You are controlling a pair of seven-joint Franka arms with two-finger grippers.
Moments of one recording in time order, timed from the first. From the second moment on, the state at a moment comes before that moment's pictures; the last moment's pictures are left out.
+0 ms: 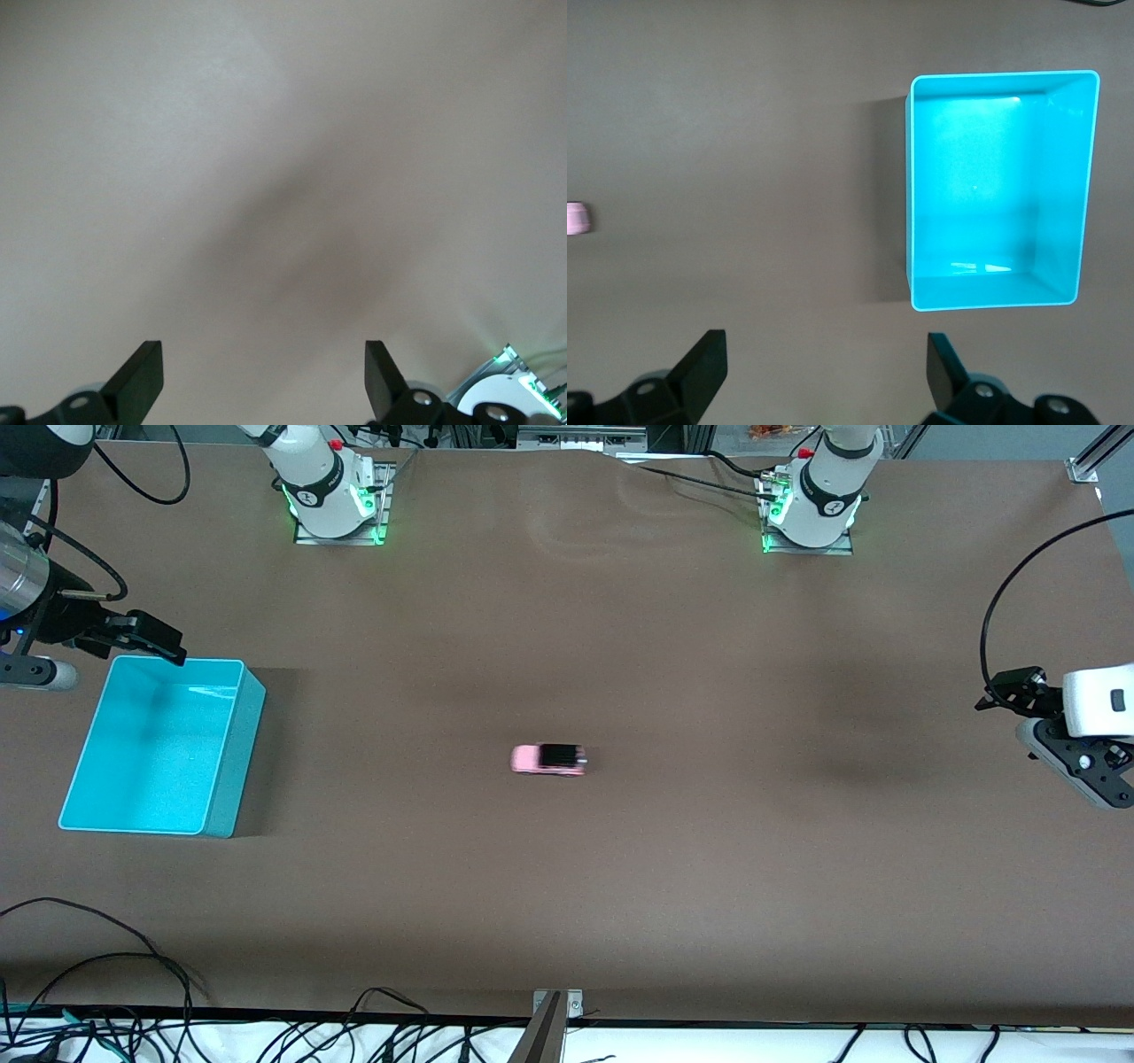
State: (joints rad) left arm 0.37 0.40 -0.36 -1.31 0.13 1.47 0.74; right arm 0.01 0.07 0.04 -1.56 -0.02 1.57 0.13
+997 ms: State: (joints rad) left arm -0.03 0.02 0.17 -1.57 -0.03 1.50 0.43; right arm 0.01 0.07 0.04 -1.56 -0.02 1.57 0.13
